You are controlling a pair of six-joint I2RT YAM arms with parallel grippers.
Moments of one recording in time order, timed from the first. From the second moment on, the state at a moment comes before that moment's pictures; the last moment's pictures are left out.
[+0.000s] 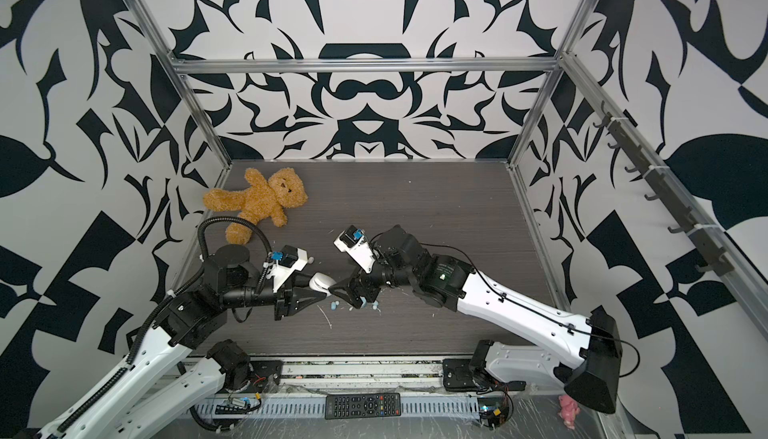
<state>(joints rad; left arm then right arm) -0.64 0.64 0.67 -0.48 0.72 0.08 0.98 1.15 1.01 -0.38 -0.31 0.17</state>
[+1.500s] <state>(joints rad) -0.66 0.65 0.67 -0.49 0.86 0.08 0.97 1.17 1.02 -0.35 -0.42 0.15</state>
